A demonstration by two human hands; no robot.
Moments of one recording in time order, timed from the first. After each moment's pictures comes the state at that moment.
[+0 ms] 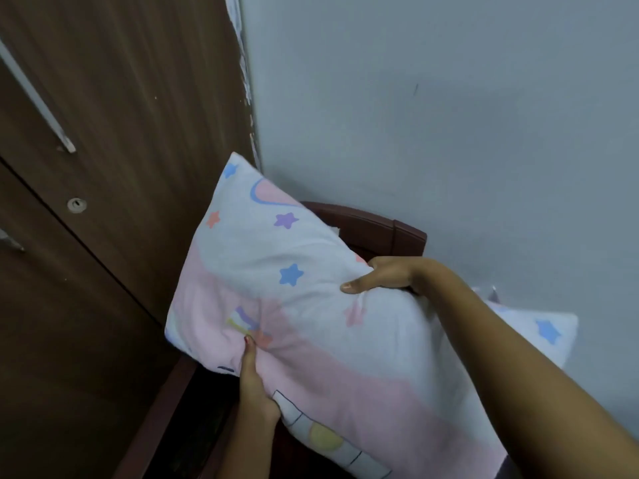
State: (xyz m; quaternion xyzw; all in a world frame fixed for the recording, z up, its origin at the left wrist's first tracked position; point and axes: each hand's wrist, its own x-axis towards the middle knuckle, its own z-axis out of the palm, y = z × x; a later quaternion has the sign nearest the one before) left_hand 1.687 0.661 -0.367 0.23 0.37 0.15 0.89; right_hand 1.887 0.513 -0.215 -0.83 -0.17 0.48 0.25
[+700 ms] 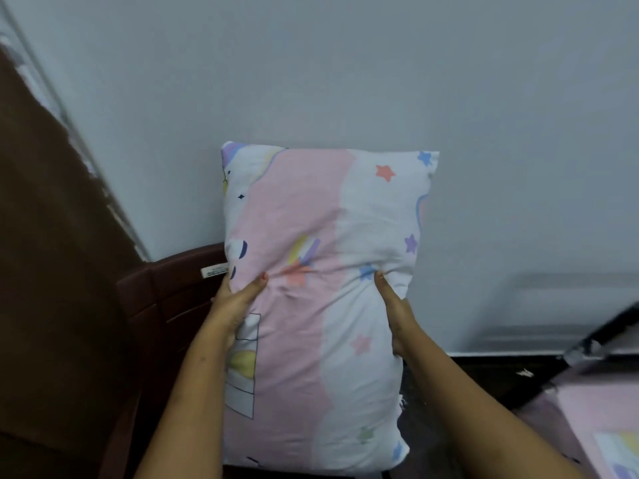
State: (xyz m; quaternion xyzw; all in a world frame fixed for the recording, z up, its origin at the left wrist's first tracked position) left_hand 1.793 0.628 -0.230 0.67 0.12 -0.01 0.73; right_hand 1.769 0.375 -0.249 -0.60 0.30 0.08 0.74
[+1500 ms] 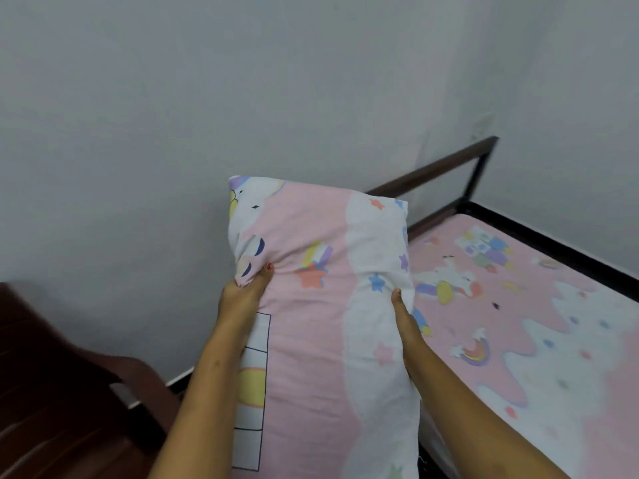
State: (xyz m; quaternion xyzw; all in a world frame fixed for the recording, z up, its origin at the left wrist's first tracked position) left_hand 1.589 0.221 -0.213 0.69 -0.06 -0.17 0.70; right_hand 1.438 0.029 -0.291 -0.46 0.52 -0.19 0.69
